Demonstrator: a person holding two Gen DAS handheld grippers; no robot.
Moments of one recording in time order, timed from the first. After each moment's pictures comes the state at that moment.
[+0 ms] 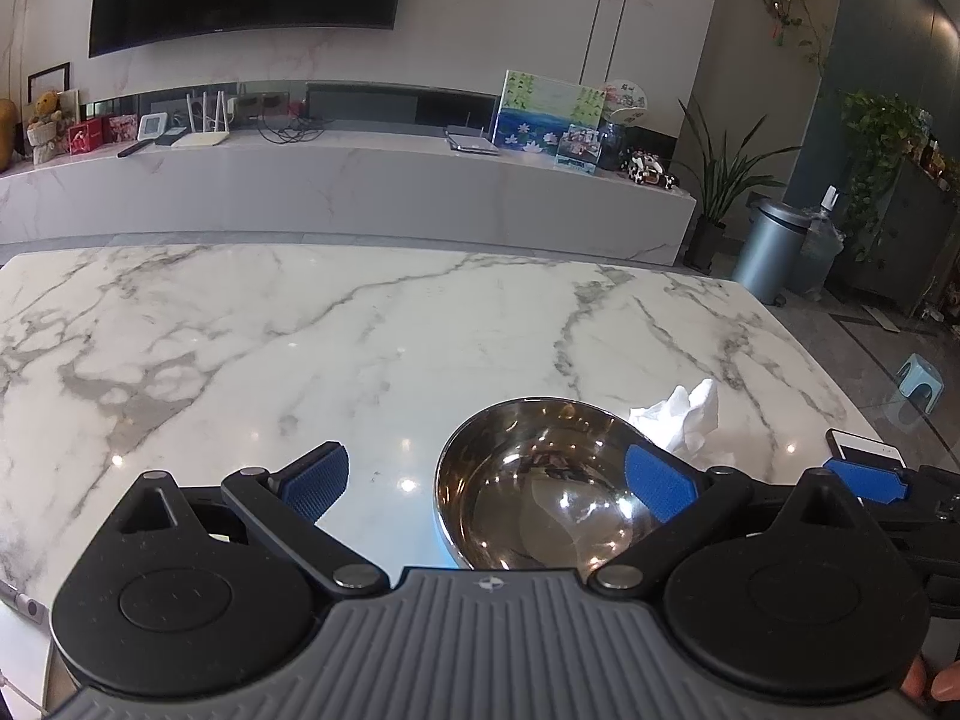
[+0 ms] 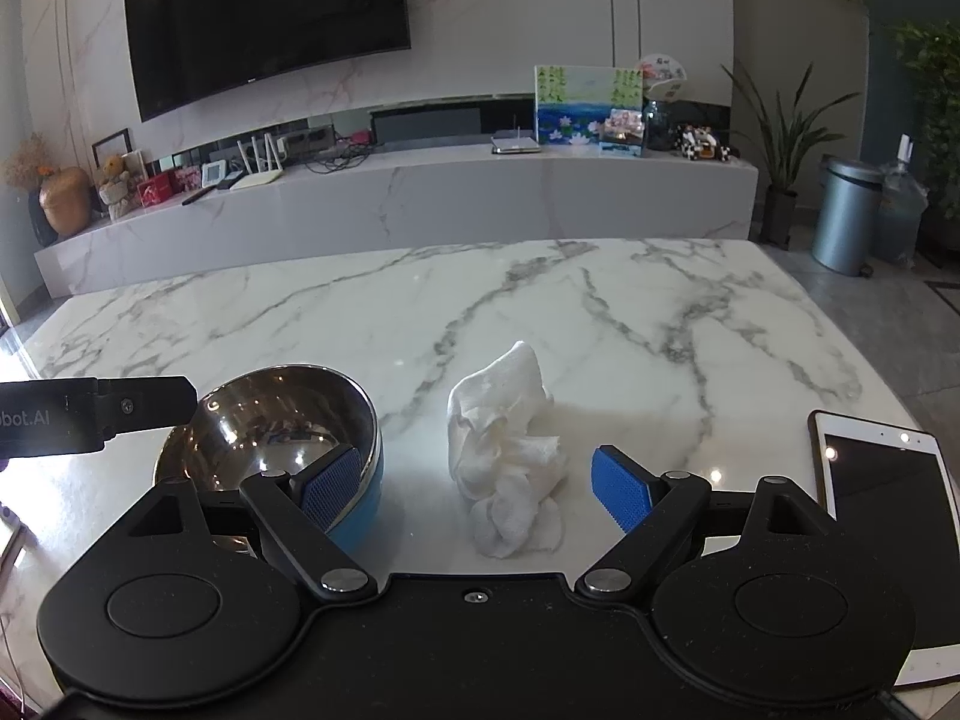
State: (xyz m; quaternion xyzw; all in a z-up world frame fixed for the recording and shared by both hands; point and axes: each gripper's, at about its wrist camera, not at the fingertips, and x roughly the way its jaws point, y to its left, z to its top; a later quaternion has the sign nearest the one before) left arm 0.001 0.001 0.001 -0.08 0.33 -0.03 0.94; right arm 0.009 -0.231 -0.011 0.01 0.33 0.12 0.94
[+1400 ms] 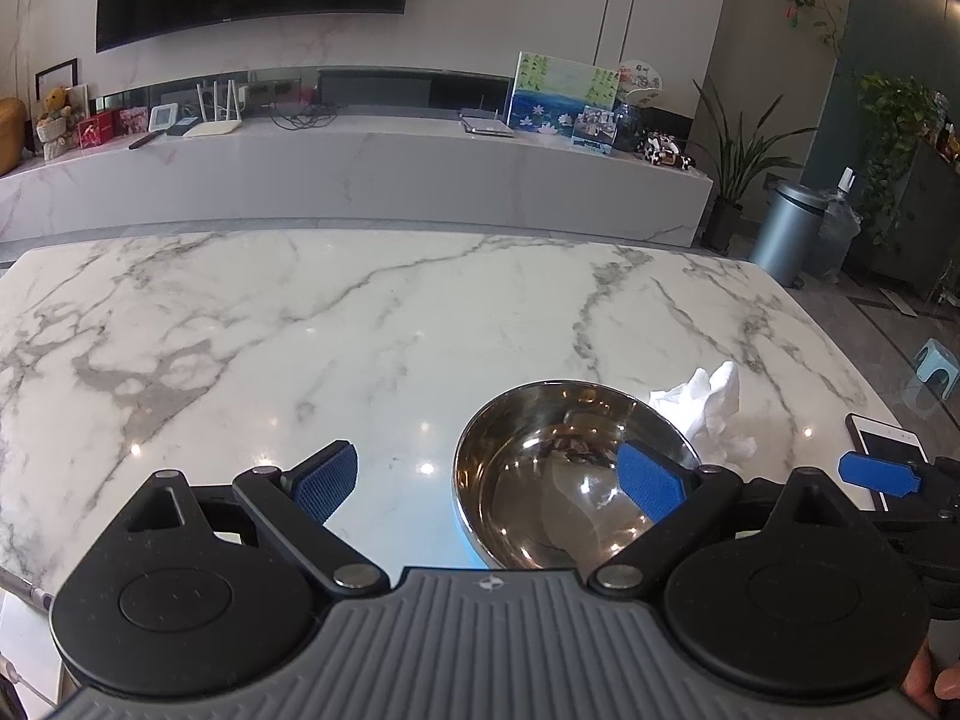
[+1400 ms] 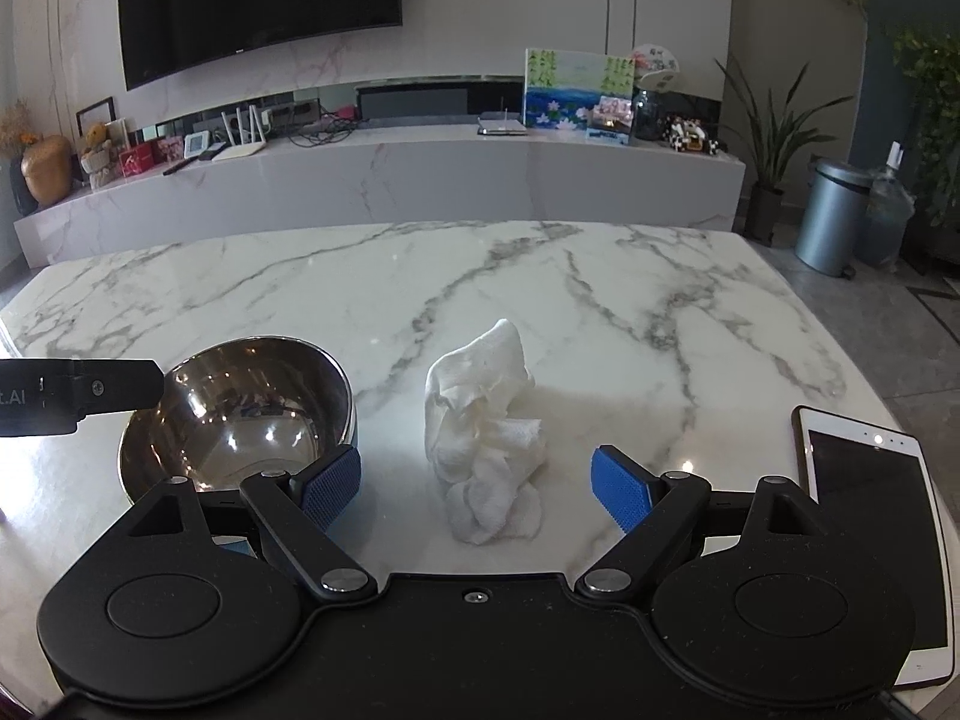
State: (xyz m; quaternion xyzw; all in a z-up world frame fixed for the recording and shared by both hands) left arm 0.004 0.000 -0.001 -0.07 0.35 -0.01 0.94; right arm 0.007 -0.225 -0.028 -0.01 0.34 0.10 0.93
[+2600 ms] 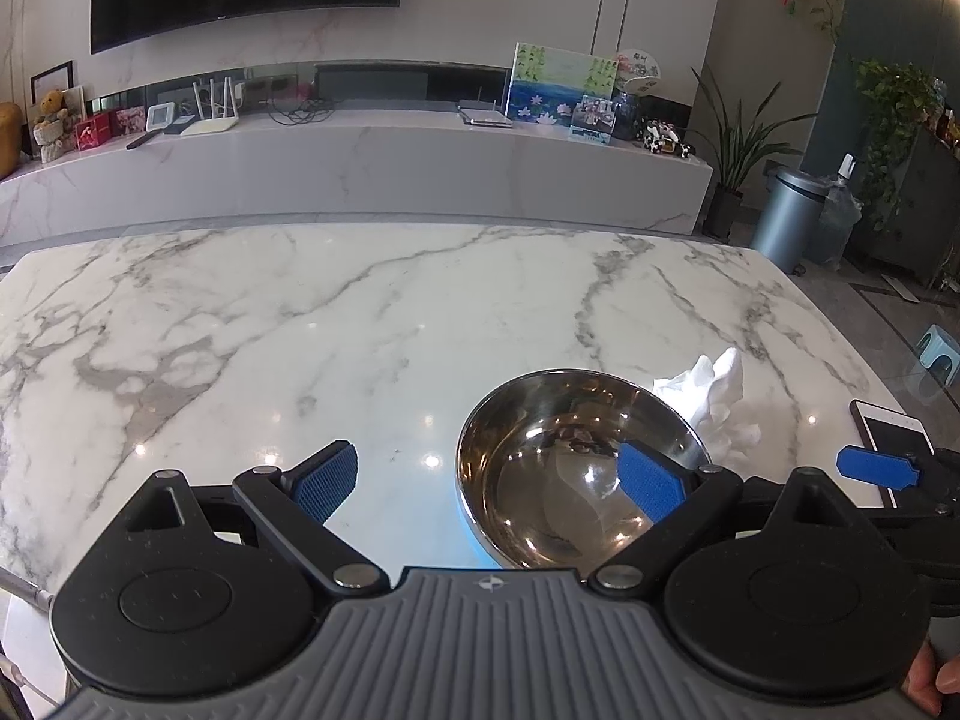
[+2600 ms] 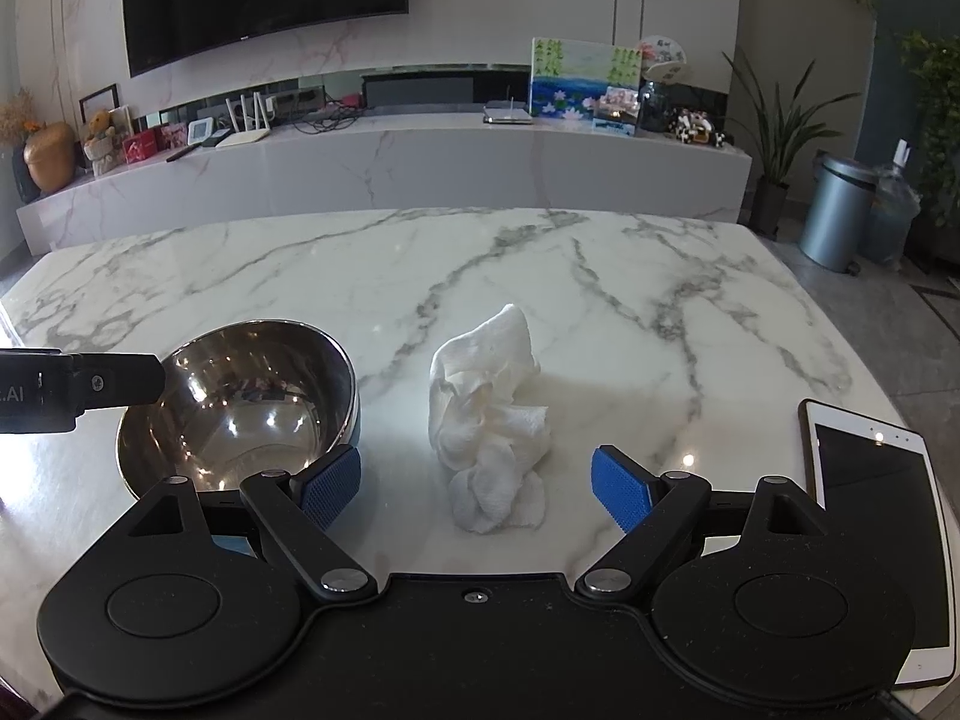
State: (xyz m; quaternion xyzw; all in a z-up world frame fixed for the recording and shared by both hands) left arm 0.005 -0.003 -0.002 -0.06 0.35 -0.01 0.93; right arm 0.017 -0.224 -0.023 -0.02 0.36 0.11 0.93
